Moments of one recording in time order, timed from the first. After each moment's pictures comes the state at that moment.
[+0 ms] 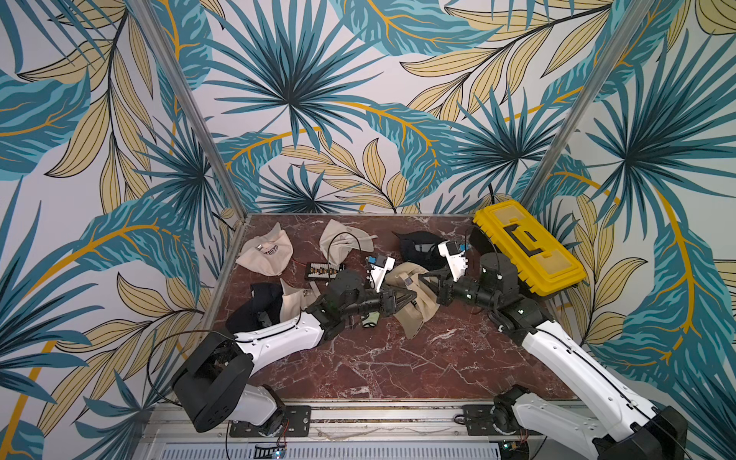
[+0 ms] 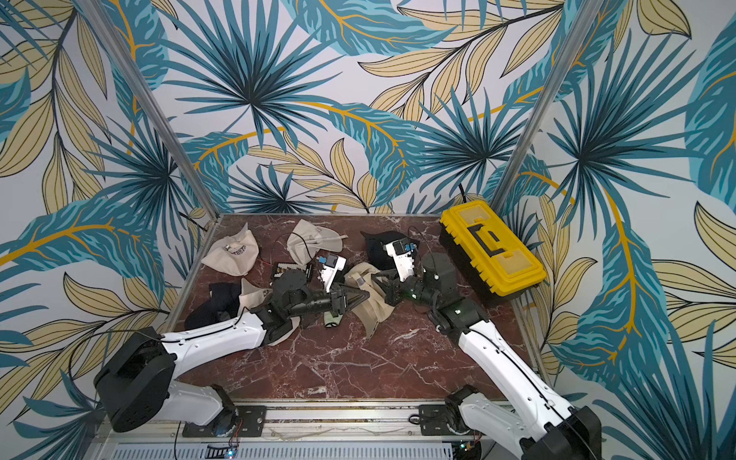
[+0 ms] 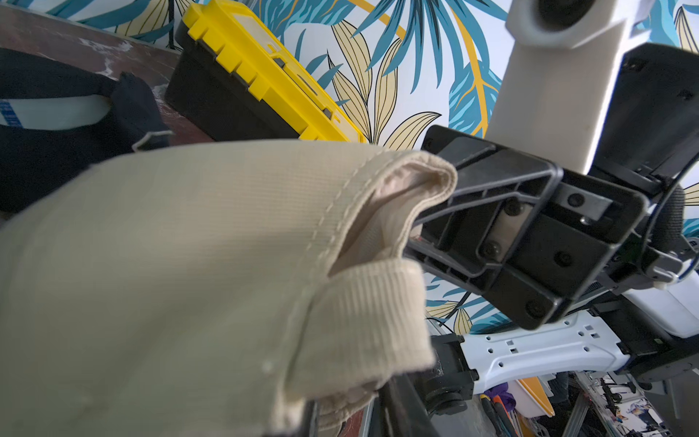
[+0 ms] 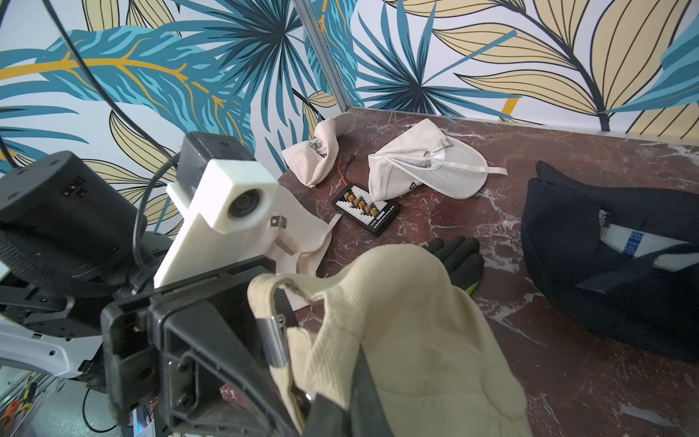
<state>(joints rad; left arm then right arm) -0.75 1.42 0.75 0.54 0.57 -0.72 0.42 1.03 0.87 -0.20 -0.46 0.23</state>
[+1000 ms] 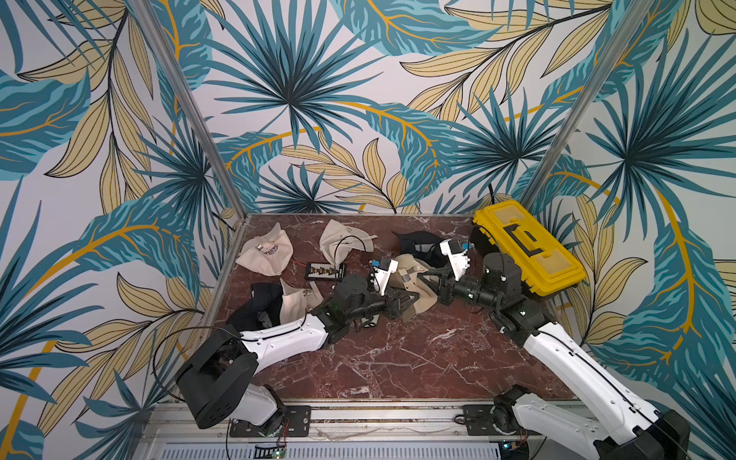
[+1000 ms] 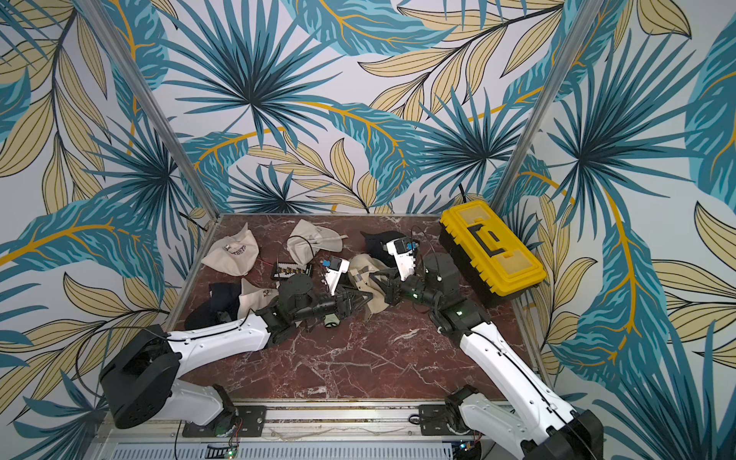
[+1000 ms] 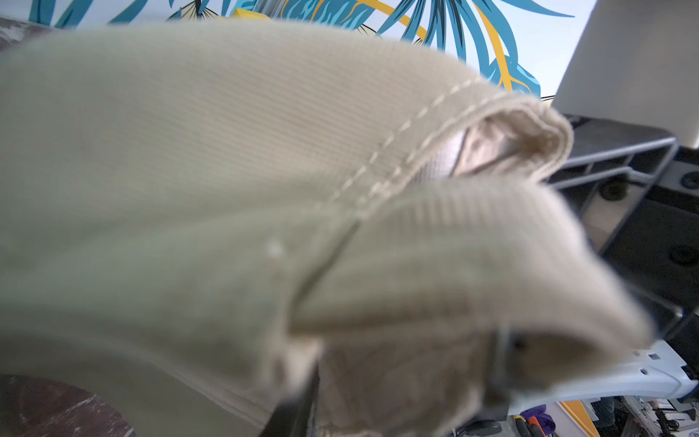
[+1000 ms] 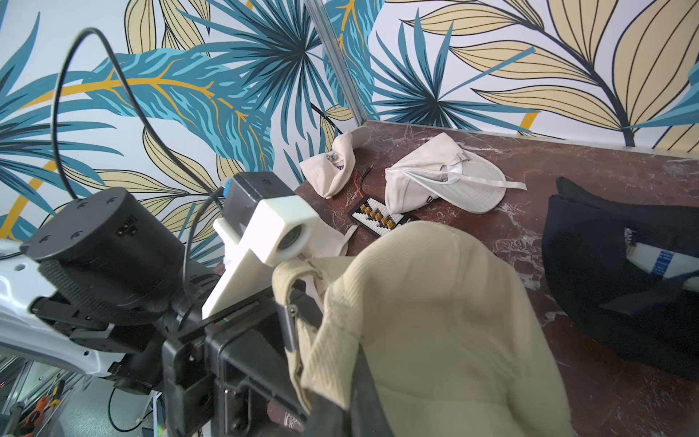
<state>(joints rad) -0.79 1.44 0.75 0.54 0.44 -0.67 0.42 1.01 0.86 -0.15 -0.50 0.26</state>
